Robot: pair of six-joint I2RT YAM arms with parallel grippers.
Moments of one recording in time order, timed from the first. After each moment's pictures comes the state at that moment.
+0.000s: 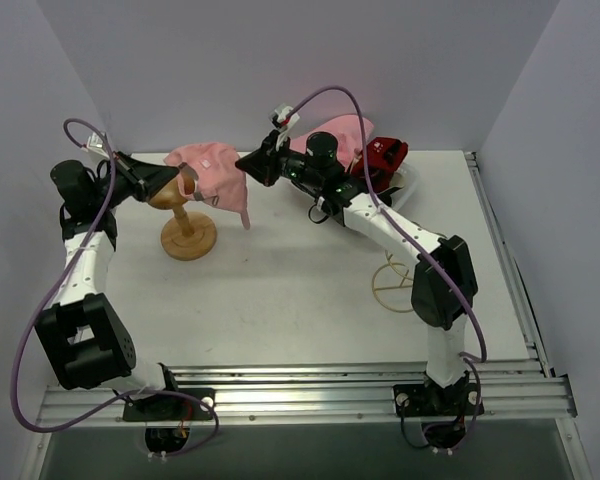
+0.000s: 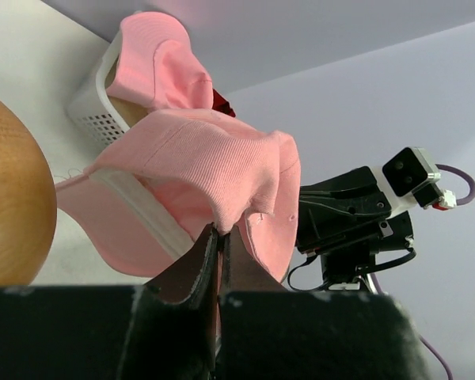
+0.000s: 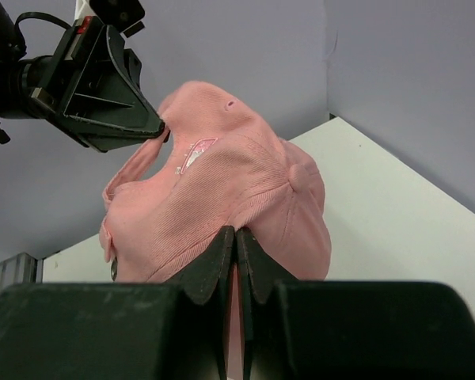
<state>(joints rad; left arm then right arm) 0.30 1.47 1.13 0.29 1.00 -1.19 0.64 1.93 1.69 0.31 -0.50 0.25</state>
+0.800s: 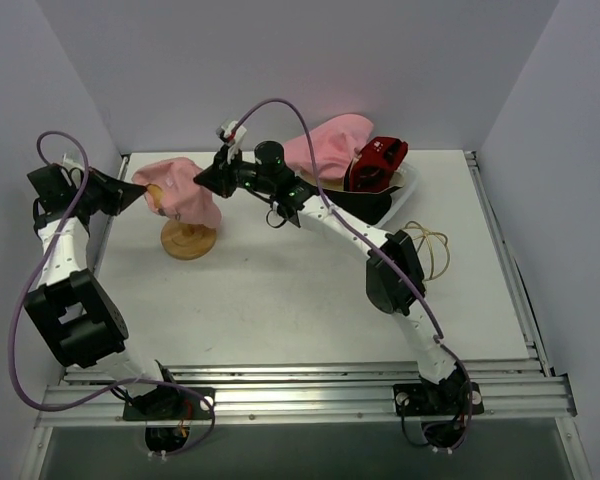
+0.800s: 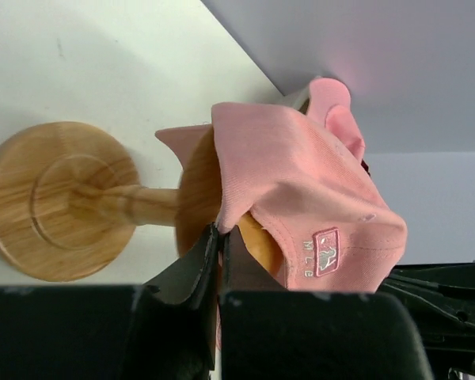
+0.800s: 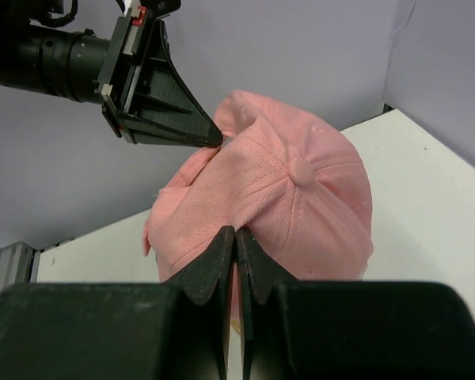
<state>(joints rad) 0.45 1.64 1.34 -0.23 0.81 -0.74 0.76 2.28 2.10 0.24 -0.49 0.22</state>
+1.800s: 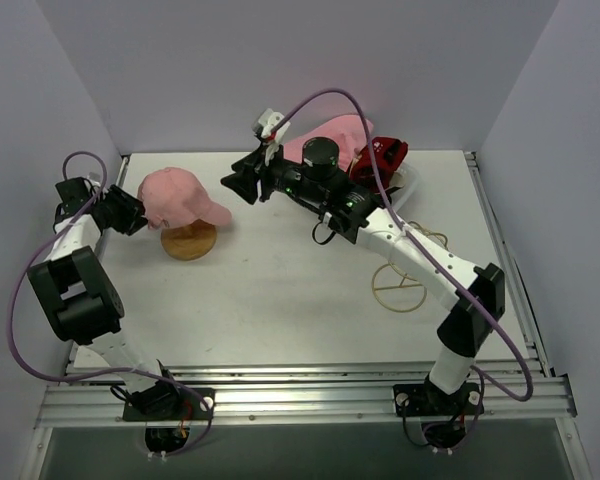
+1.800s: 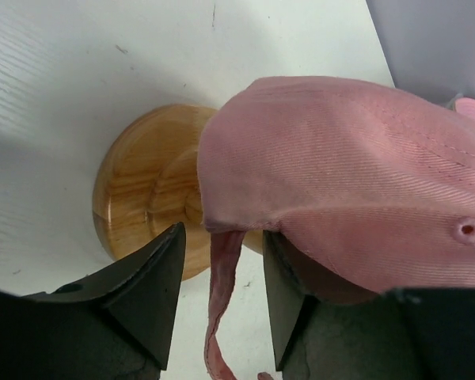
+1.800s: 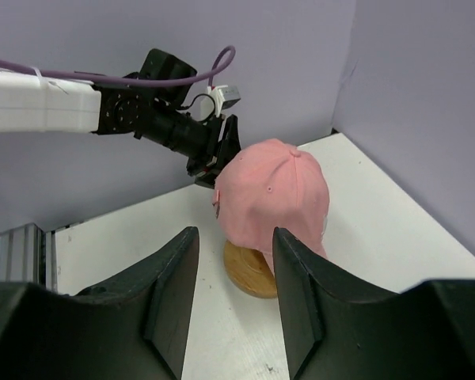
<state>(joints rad) 0.43 1.81 1.32 -0.32 0.59 -0.61 0.80 1.76 1.71 0.07 -0.38 0.06</state>
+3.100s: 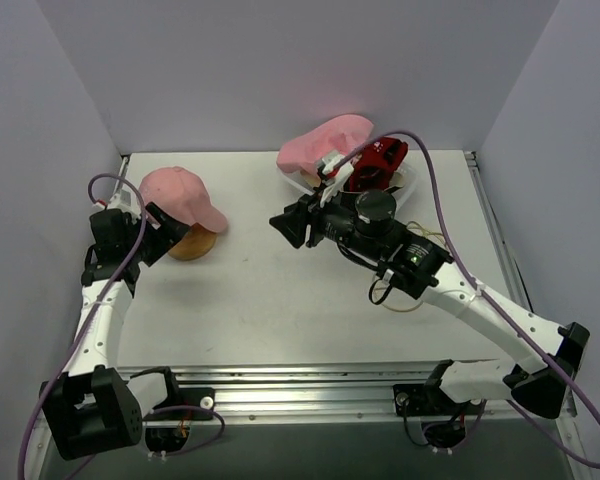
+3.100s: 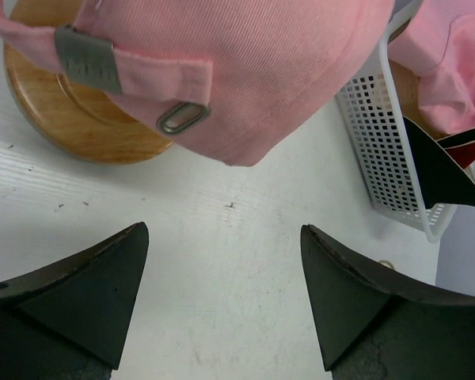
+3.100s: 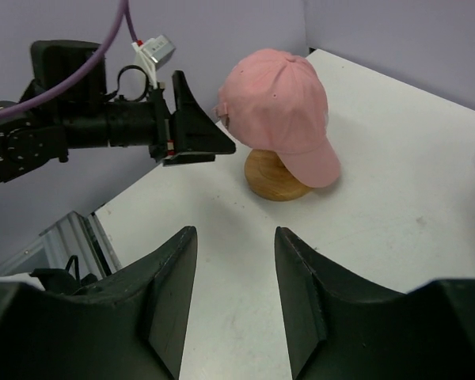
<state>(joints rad) 0.18 1.12 0.84 -0.27 0.34 -0.61 0.86 1.26 1.26 -0.06 -0.09 0.27</state>
